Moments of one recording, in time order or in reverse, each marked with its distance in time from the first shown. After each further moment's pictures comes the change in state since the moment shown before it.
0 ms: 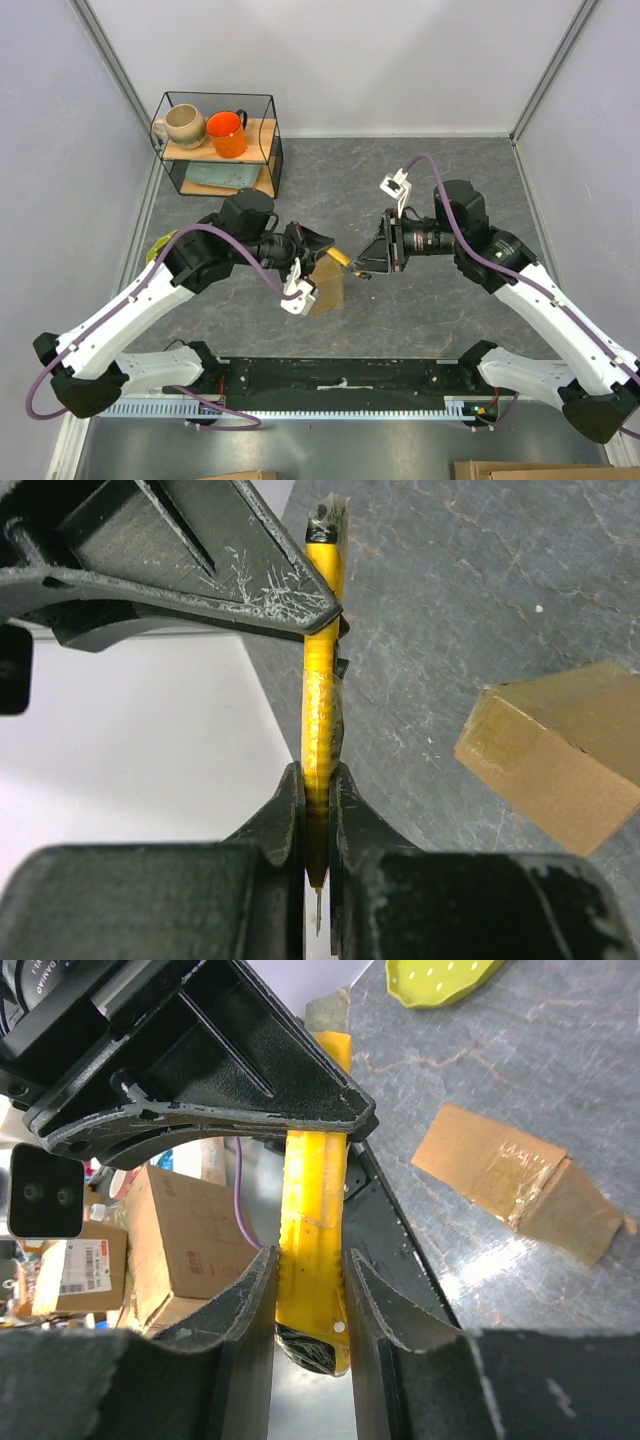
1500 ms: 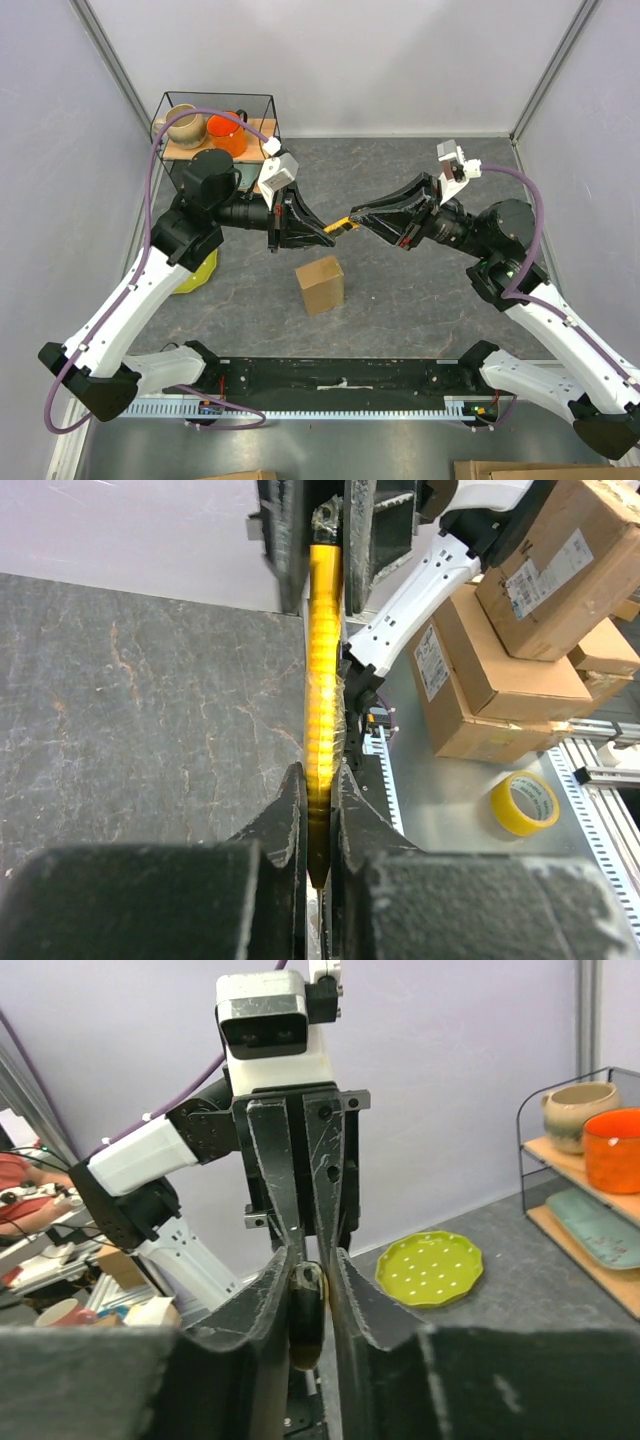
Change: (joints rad) left arm 0.246 0.044 0.065 0.412 0.537 -1.640; right arm 0.021 -0.124 -0.082 0.731 0.169 0.021
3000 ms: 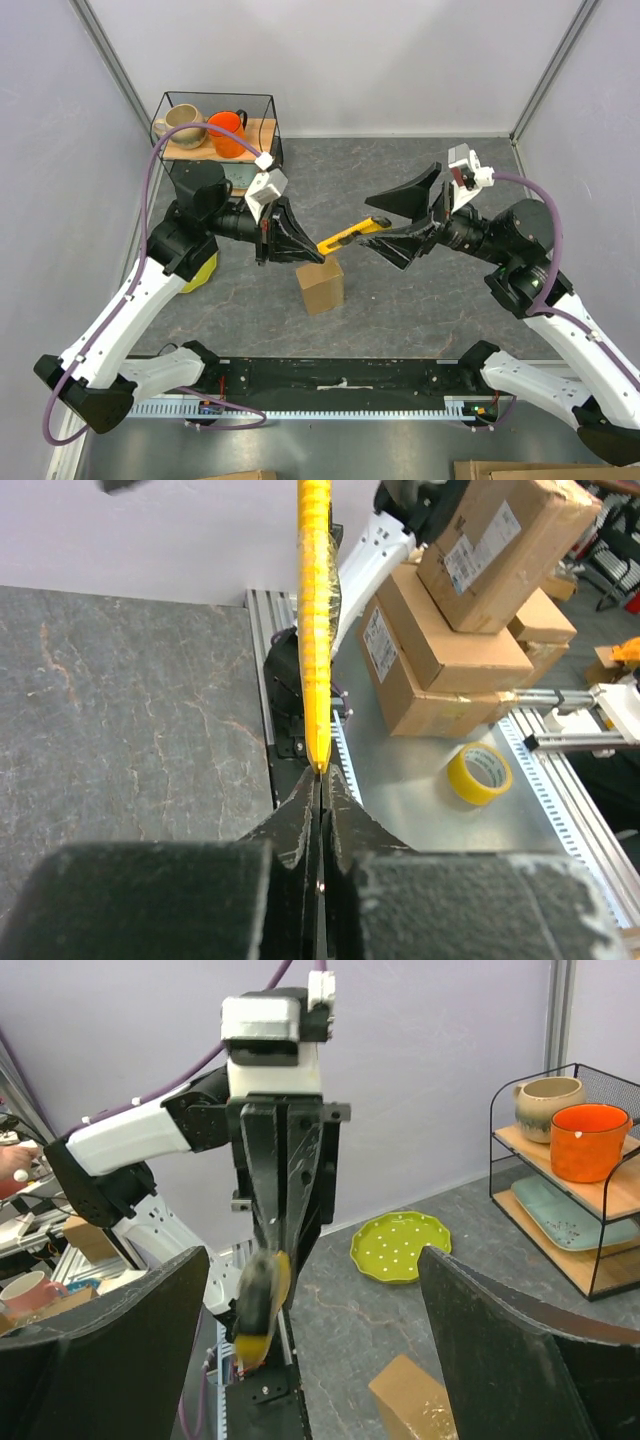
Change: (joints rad) left arm 0.023 -0.071 -0.090 -0.004 0.149 0.024; right arm 0.021 -0.019 0.128 -0.237 0.020 -0.132
